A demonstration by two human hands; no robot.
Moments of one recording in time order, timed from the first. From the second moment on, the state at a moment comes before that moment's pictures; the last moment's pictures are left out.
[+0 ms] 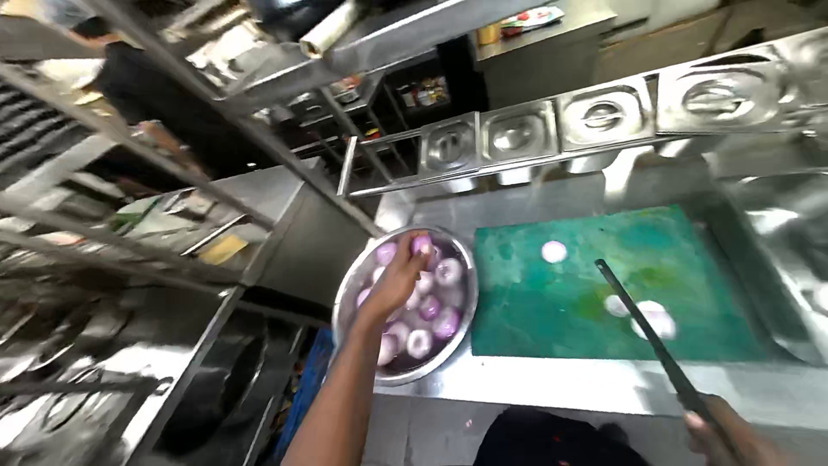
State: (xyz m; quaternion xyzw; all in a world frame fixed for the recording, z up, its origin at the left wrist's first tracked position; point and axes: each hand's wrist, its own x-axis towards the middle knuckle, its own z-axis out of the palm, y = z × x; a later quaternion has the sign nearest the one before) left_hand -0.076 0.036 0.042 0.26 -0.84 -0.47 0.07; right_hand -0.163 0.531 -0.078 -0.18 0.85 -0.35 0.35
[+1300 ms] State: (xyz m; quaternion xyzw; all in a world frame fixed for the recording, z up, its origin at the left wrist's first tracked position) left_hand -0.164 0.195 -0.097 0.01 -0.88 -0.47 0.05; right_hand -0.108 0.470 -0.092 -0.23 0.95 -0.16 0.14
